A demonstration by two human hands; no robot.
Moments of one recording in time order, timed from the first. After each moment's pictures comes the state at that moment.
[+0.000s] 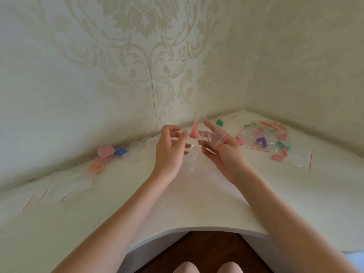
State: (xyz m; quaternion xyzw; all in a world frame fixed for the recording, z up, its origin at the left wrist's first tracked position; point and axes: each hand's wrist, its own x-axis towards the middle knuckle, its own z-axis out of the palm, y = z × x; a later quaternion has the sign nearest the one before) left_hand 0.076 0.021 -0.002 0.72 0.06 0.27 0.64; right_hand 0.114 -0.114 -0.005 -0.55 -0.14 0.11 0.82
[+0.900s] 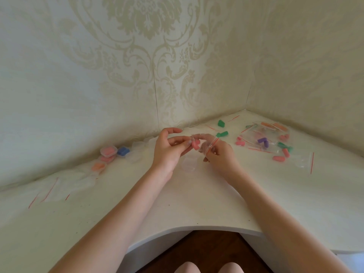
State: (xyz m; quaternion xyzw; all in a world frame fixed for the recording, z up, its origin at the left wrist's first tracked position) left_hand 0.078 0.032 -0.003 0.61 0.05 0.18 0.77; right_hand 0.116 -0.108 -0.019 -0.80 -0.24 -0.03 0.55
